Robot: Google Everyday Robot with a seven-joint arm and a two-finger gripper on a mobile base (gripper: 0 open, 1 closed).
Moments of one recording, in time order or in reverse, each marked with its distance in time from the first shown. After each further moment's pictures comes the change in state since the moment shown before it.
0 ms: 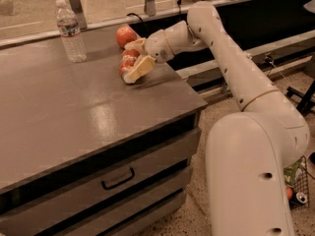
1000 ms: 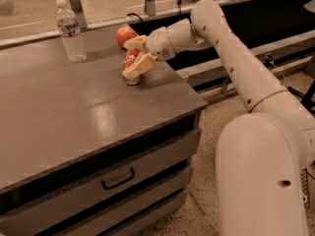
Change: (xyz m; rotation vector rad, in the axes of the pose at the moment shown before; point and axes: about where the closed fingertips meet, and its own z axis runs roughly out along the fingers) arm -0.018 0.006 -0.010 0.026 -0.033 -0.040
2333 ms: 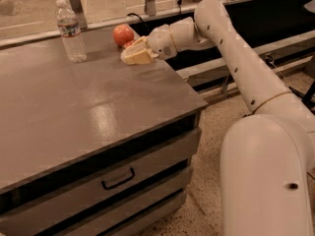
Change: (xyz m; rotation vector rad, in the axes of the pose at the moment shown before) arm -0.010 0.001 -0.009 0.013 -0.043 -0.001
